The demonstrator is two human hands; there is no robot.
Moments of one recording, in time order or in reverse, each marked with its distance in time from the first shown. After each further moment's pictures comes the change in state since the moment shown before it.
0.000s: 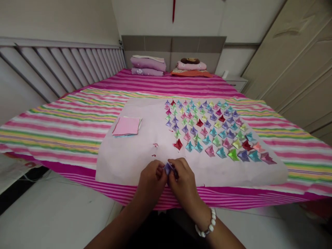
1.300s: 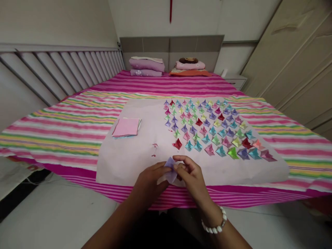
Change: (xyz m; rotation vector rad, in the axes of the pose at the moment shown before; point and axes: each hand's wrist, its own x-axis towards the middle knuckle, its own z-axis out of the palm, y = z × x) left_hand 0.002 -0.005 -0.017 0.030 -0.273 0.321; right_hand 0.009 0.002 -0.023 0.745 -0.078 0.577
